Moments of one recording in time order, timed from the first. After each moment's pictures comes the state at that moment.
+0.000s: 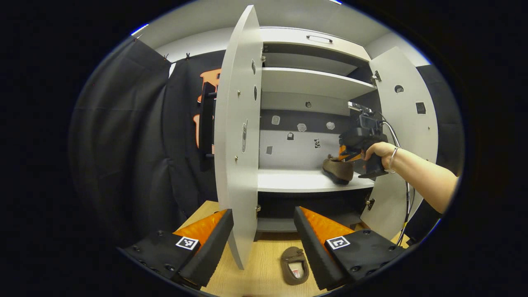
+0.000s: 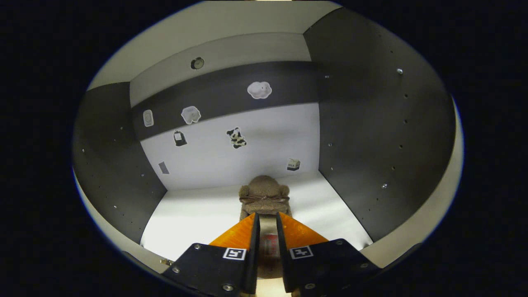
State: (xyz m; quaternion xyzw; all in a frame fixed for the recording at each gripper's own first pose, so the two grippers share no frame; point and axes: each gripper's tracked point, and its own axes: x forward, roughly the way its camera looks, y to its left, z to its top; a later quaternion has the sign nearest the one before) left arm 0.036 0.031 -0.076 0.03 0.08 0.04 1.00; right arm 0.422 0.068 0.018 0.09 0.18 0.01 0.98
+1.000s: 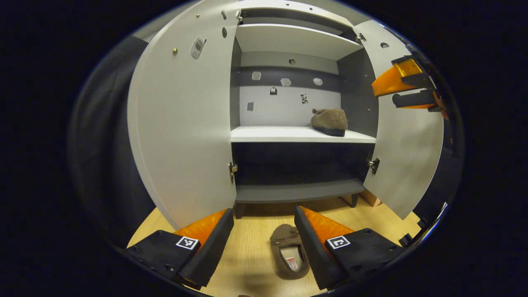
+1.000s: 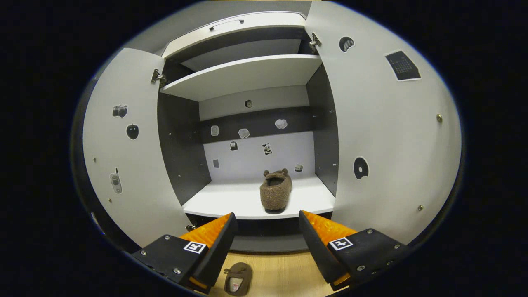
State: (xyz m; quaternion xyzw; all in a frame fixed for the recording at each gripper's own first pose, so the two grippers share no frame) left arm 0.068 -0.001 -0.245 0.04 0.19 0.00 0.98; right arm 0.173 0.060 0.017 0.06 0.06 0.08 0.99
